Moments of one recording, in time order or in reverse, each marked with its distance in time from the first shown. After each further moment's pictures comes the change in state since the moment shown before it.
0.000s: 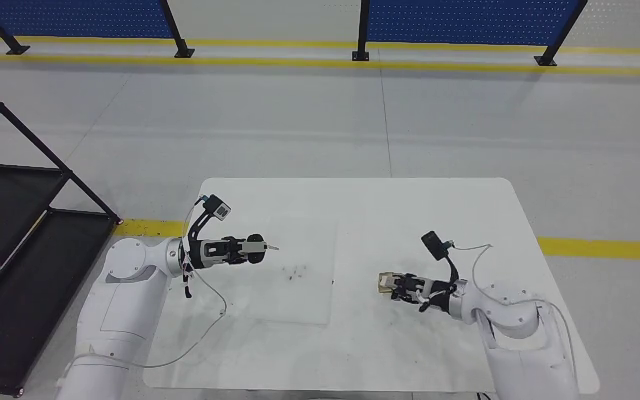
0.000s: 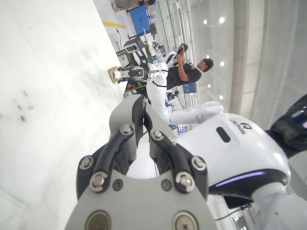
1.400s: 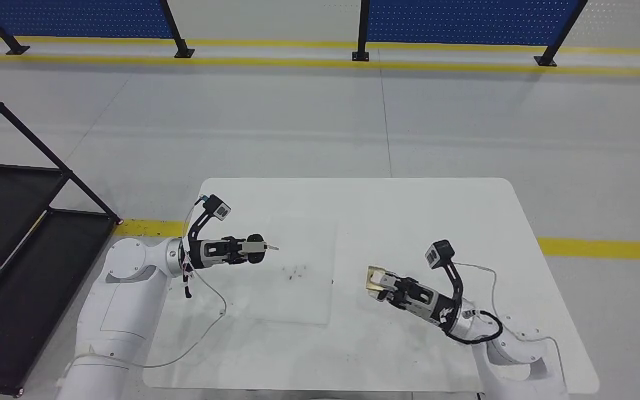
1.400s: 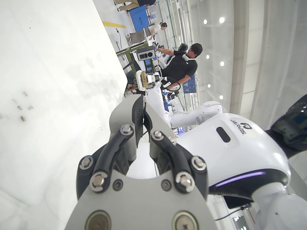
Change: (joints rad) left arm 0.000 0.000 0.000 0.000 0.000 0.000 0.000; right arm -0.130 0.013 -0.027 -0.032 0.509 -0.266 -0.120
